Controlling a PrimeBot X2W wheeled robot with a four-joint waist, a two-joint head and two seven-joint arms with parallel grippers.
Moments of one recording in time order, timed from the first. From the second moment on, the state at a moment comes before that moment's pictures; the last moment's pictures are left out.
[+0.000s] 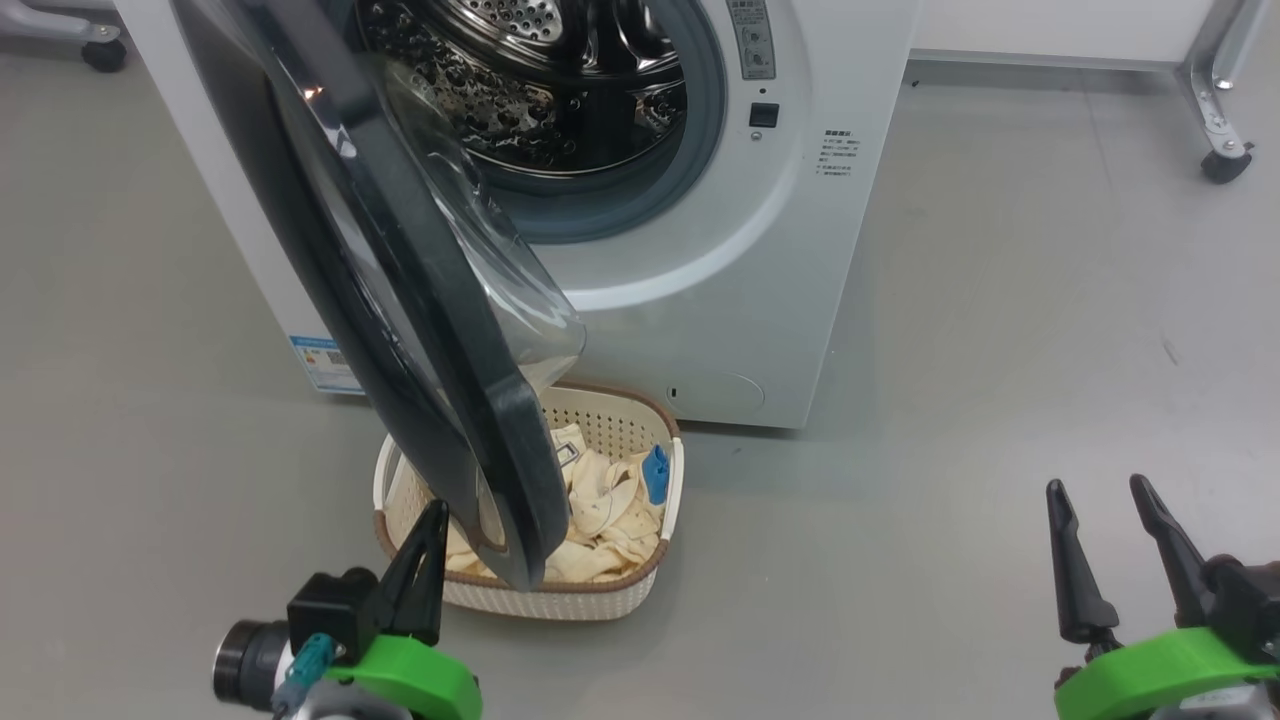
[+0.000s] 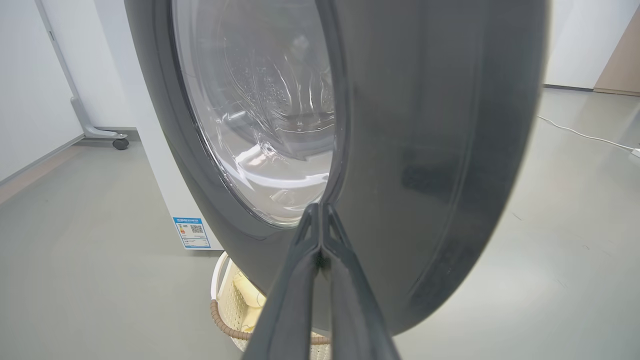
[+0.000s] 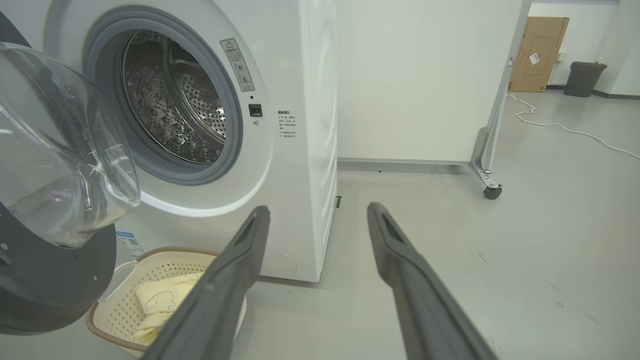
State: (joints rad) left arm -0.16 0.12 -0.36 0.35 -0.26 0.04 -0.24; right arm 0.20 -0.04 -0.10 -0.13 0.11 0.13 -0.09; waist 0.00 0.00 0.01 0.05
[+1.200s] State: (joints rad) left arm -0.29 0.11 -0.53 -0.28 -0.21 0.14 -0.08; right arm 0.20 -0.04 -0.09 -0.12 0.12 0.13 -0.08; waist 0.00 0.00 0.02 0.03
